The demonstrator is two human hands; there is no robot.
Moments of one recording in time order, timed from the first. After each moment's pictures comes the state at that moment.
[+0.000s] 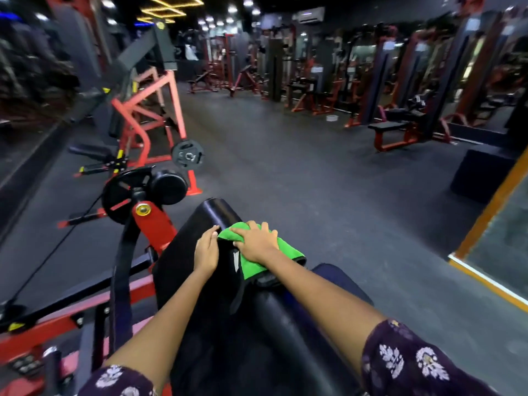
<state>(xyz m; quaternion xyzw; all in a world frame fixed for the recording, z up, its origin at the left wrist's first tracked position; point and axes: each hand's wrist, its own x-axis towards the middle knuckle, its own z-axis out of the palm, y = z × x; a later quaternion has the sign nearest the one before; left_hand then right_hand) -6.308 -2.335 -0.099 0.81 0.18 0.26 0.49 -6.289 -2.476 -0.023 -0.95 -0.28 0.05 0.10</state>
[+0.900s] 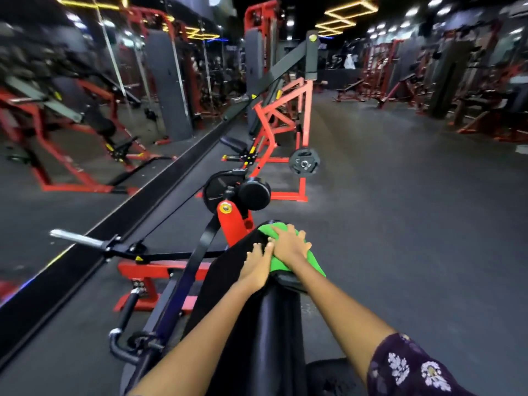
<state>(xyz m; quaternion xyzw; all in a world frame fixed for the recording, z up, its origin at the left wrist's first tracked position) -6.248 -2.362 -0.072 0.78 0.43 0.12 0.44 -6.157 -2.401 -0.038 -0.90 -0.38 0.10 0.19</state>
